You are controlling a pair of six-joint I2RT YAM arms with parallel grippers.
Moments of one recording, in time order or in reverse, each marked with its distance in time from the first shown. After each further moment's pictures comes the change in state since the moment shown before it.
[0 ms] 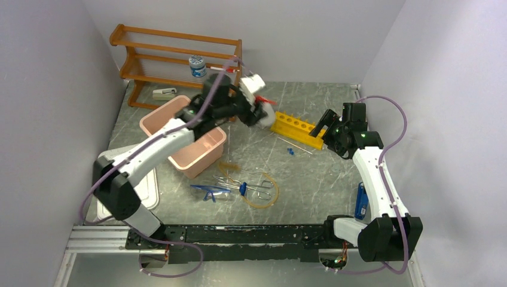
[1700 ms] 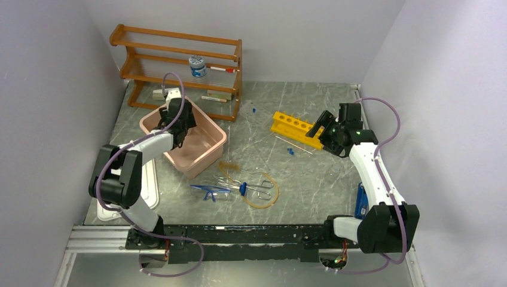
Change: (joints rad) left arm 0.510 0.012 -0.544 0.320 -0.854 -0.550; right arm -0.001 0.064 -0.038 0.070 -0.045 0.026
